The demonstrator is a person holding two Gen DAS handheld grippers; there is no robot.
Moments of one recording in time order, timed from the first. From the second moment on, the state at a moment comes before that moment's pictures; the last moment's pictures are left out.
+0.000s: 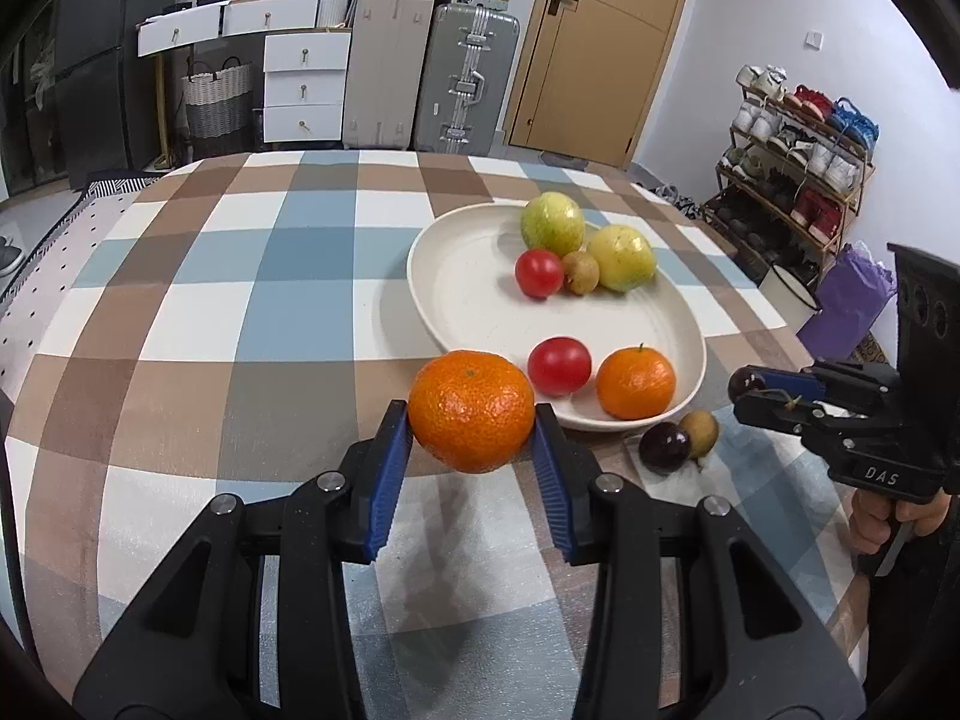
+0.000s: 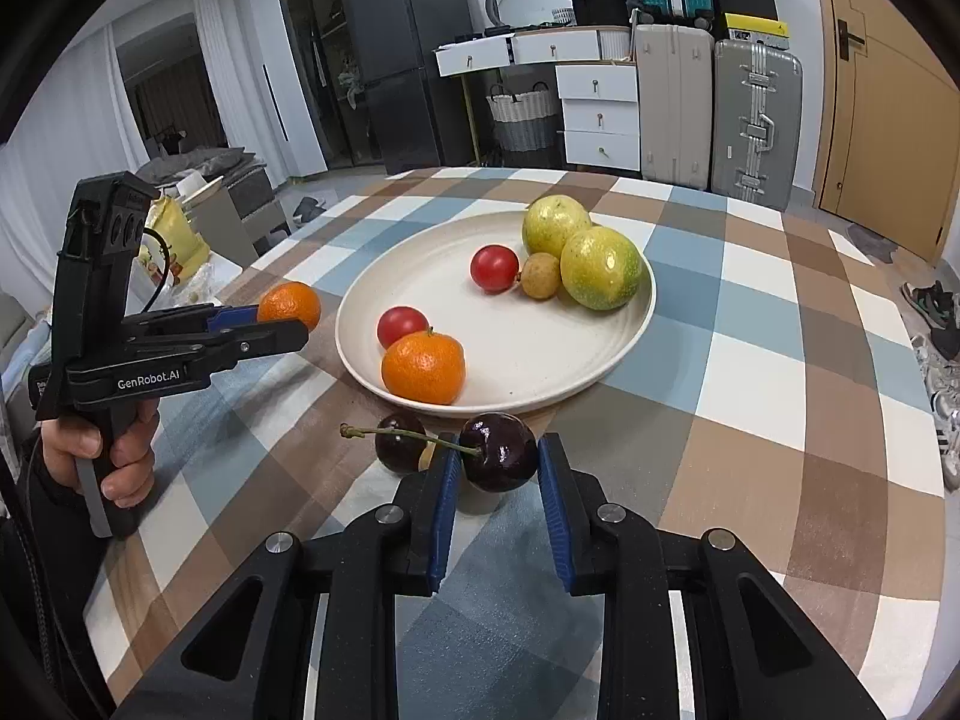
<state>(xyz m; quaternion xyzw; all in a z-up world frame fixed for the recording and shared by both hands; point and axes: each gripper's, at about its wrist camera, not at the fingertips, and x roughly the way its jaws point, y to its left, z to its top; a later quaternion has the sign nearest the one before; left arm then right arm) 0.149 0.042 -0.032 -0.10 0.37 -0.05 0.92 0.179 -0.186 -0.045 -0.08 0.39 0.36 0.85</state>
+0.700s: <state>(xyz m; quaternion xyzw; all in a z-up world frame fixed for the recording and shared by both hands) 0.161 0.030 0.008 -0.10 0.33 -0.05 0.94 0.183 -0.182 -0.014 -0.05 0.35 0.35 0.87</state>
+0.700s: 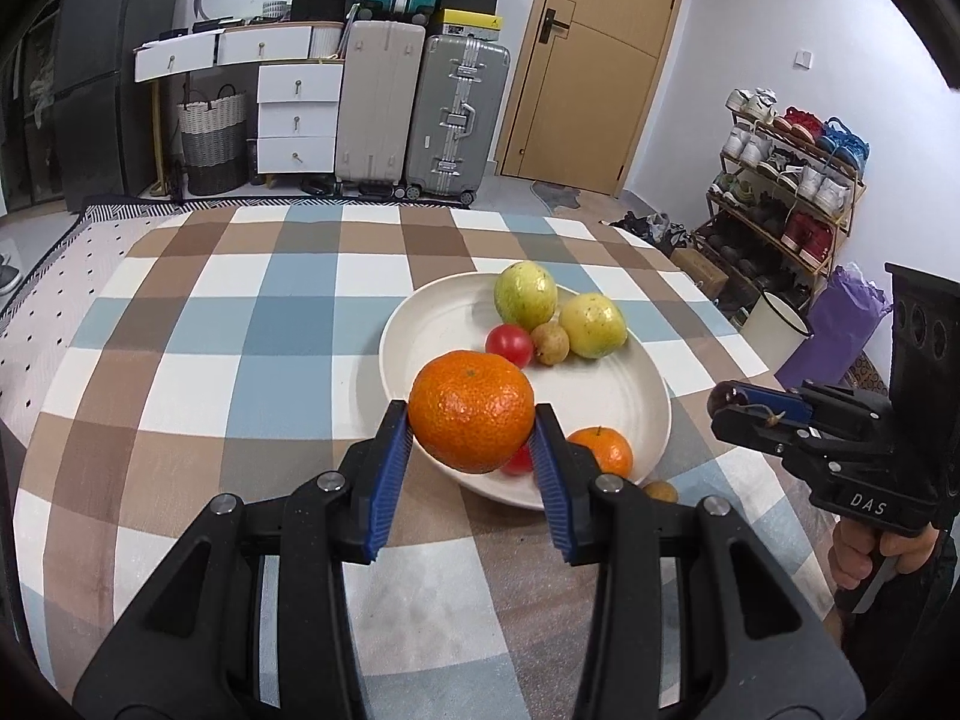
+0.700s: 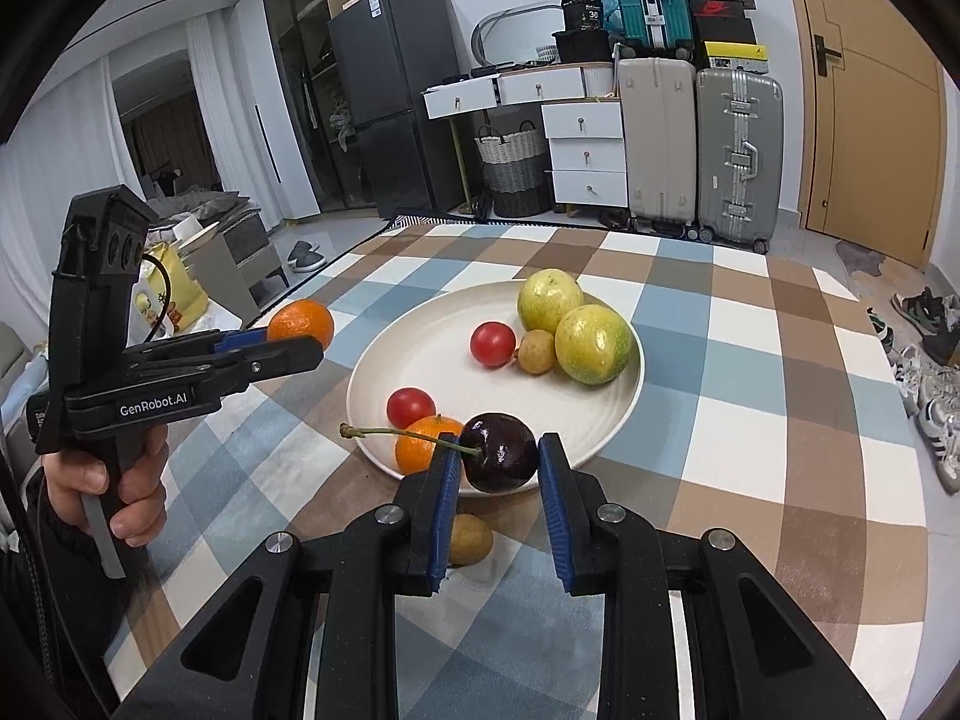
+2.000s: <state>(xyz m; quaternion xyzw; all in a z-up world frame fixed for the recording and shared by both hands) 0.218 0.008 -0.014 -0.06 0.34 -0.04 0.94 0.228 -0.159 -0.033 -0.01 0.37 0.31 0.87</state>
